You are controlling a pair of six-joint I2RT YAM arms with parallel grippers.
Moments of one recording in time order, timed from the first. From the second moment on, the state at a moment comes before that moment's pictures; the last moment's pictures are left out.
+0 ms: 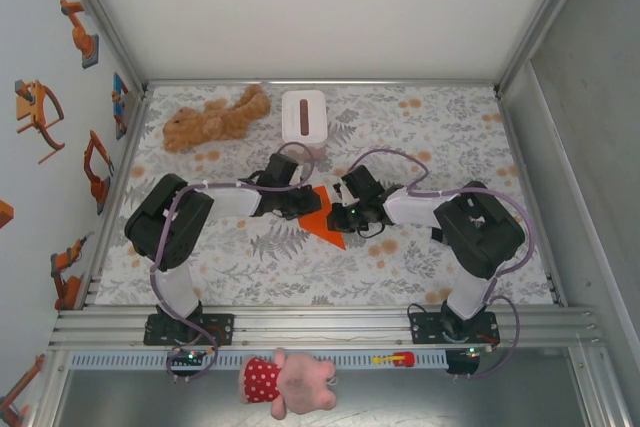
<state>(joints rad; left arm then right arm) -0.68 1.84 0.92 -0.02 0.41 -0.79 0.68 1.76 0.86 -0.16 -0.42 0.61</state>
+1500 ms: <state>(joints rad) -0.43 1.55 0.96 -0.28 0.18 -0.65 0.68 1.60 0.89 -0.13 -0.38 0.70</state>
